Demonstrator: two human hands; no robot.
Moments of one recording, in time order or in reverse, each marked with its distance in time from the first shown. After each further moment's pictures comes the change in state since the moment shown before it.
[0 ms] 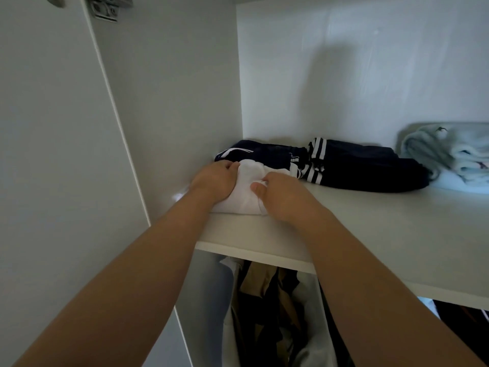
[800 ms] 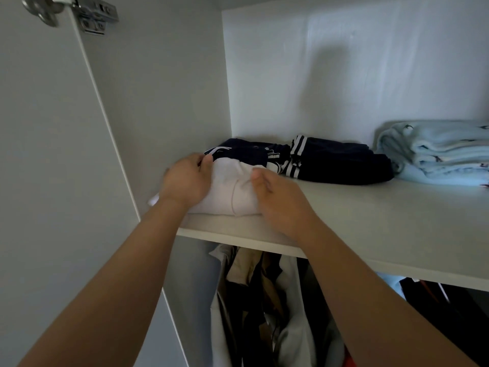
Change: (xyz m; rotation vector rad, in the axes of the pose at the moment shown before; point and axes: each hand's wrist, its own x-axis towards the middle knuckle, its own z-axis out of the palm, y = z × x) left_hand -0.061 0.007 -0.019 -0.035 0.291 0.014; right_hand -0.067 0.029 -0.002 0.477 0.285 -0.142
